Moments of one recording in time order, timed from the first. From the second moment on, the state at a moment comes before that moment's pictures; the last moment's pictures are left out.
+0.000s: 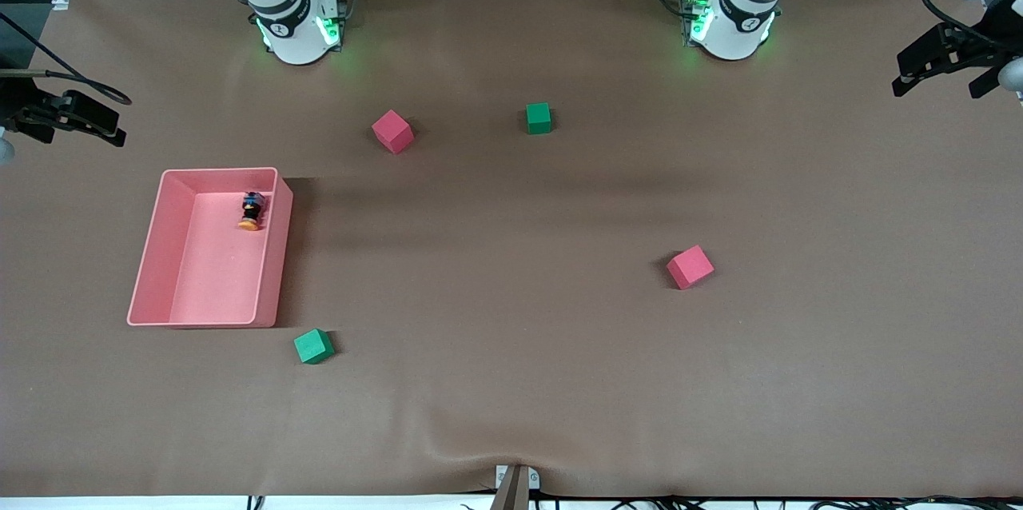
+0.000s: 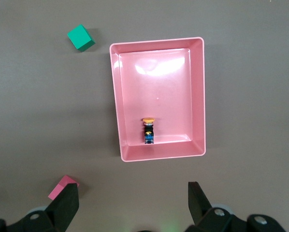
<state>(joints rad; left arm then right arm) -0.04 -0.15 0.01 -1.63 0.00 1.48 0.01 -0.01 0.00 -0.02 -1.54 -0.02 1.47 0.03</state>
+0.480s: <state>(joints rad) -0.04 -0.15 0.01 -1.63 0.00 1.47 0.01 -0.04 0.03 -0.04 -1.72 -0.02 1.57 0.03</state>
